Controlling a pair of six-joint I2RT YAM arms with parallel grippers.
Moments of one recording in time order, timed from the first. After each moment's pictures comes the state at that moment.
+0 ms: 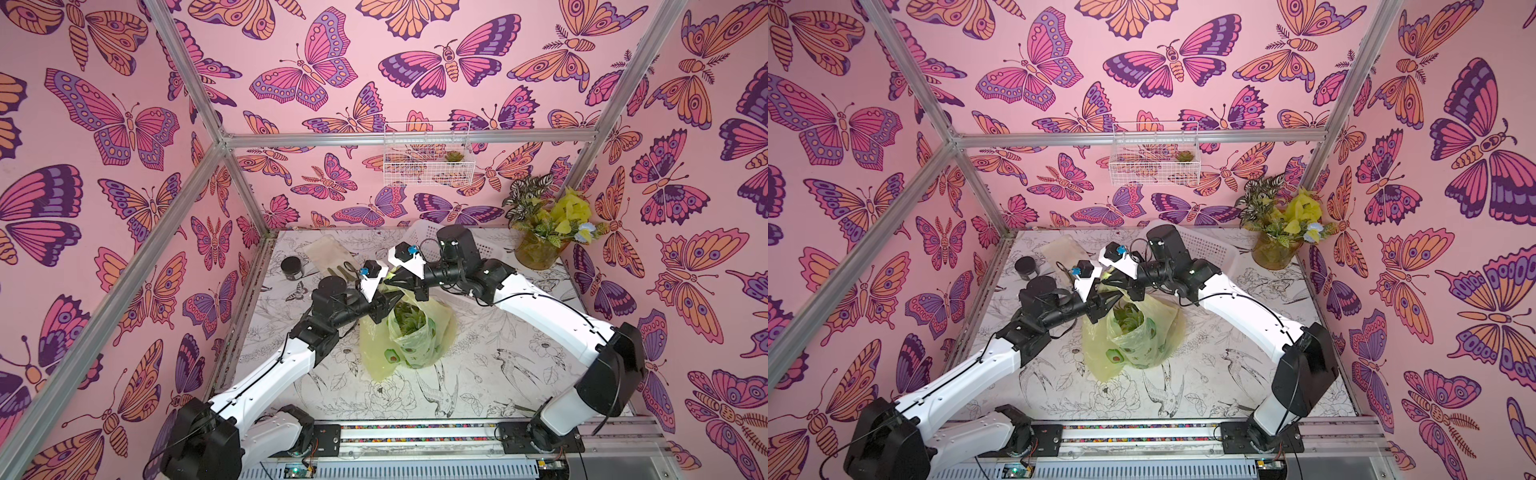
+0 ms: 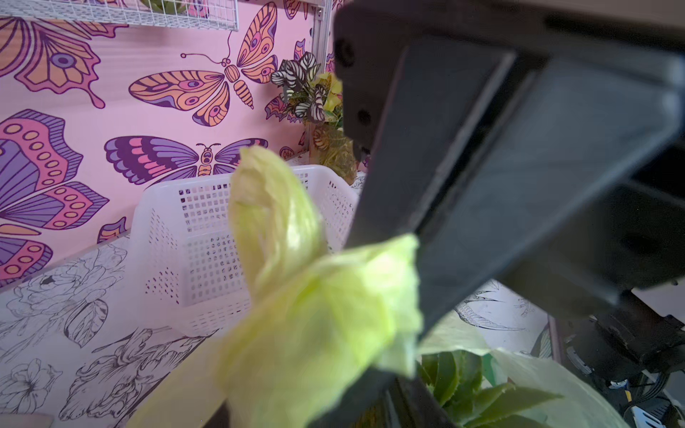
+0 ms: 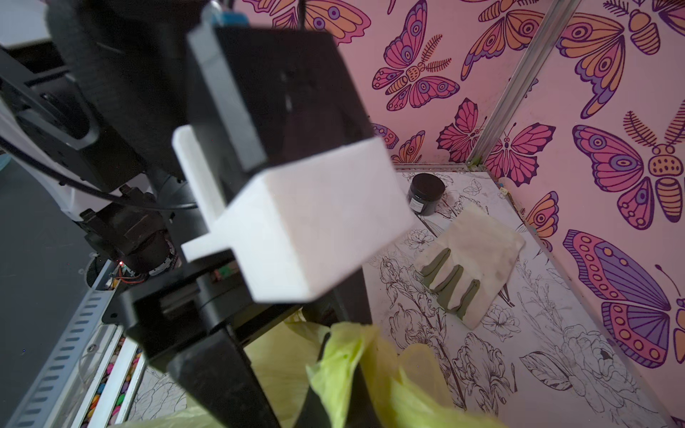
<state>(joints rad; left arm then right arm) -0.50 1.13 0.70 0.27 0.52 -0.03 0.71 1.60 1.44 -0.29 -0.70 -0.38</state>
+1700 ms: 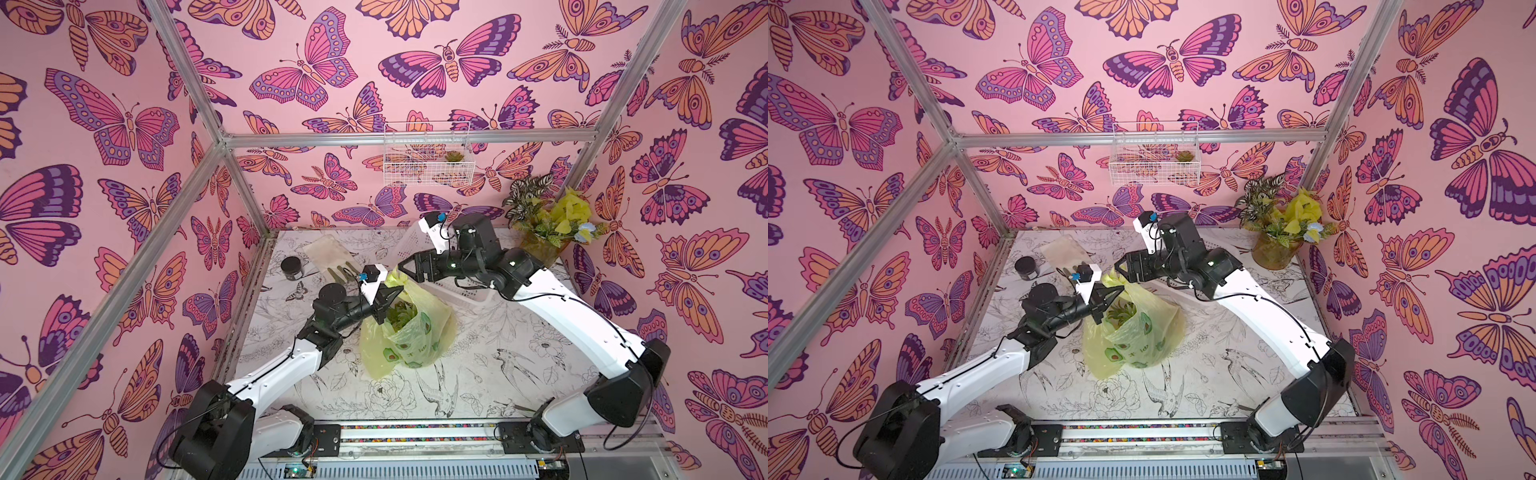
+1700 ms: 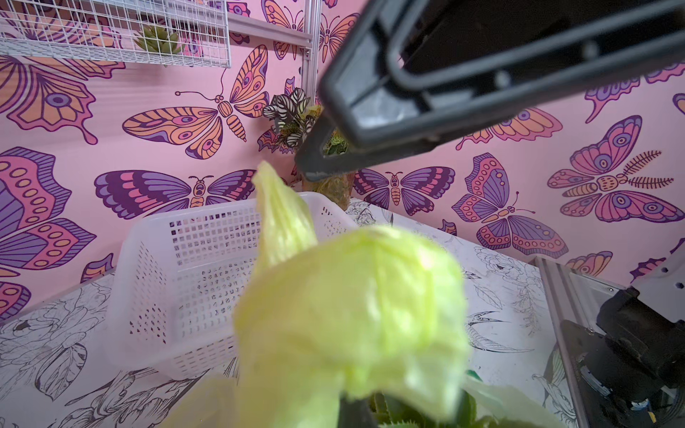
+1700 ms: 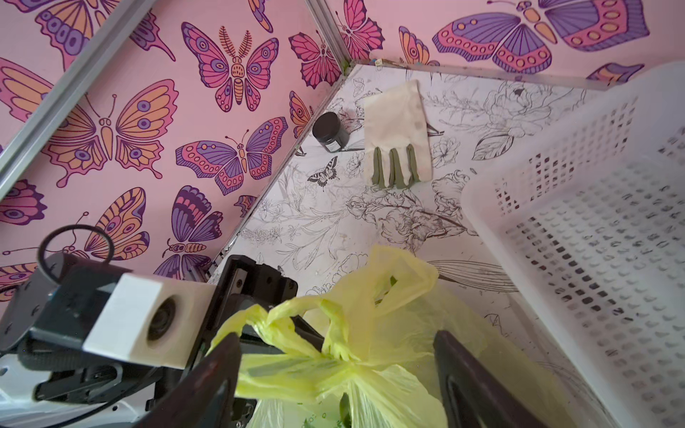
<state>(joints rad) -0.49 1.20 0.59 0.57 0.55 -0.07 0.69 1.54 1.61 -0.63 -0.32 0.42</state>
